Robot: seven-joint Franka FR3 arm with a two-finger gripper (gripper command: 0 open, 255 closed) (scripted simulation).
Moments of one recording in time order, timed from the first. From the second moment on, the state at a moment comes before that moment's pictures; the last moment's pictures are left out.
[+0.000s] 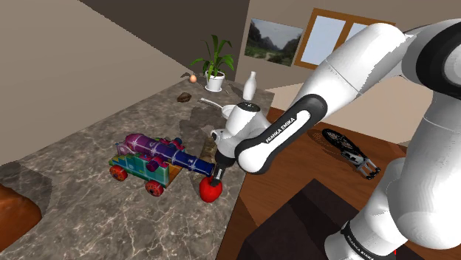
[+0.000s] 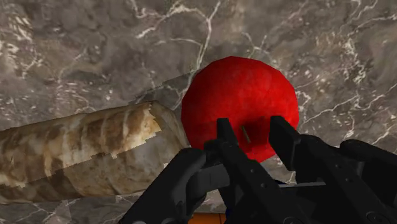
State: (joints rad) arm 0.29 0.20 0.16 -2.48 0.08 2.84 -0.32
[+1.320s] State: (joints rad) arm 0.28 0.06 0.17 -2.47 0.10 2.69 -0.33
